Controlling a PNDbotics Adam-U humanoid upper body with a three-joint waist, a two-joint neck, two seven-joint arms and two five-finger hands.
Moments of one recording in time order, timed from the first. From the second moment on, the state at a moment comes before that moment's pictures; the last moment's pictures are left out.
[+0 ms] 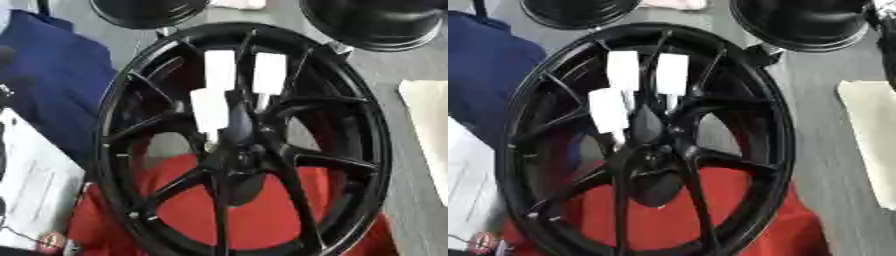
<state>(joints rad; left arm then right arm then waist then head) -0.30 0.32 -0.02 -1.98 0.25 -0.10 0.23 -0.41 -0.64 -0.13 -1.91 -0.30 0.00 -0.06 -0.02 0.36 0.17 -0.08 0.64</state>
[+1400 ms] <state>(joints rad) -0.60 1.09 -0.19 -1.99 -0.01 0.07 -0.78 -0.39 -0.67 -0.10 -1.90 -0.29 0.00 -0.02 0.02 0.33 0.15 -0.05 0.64</state>
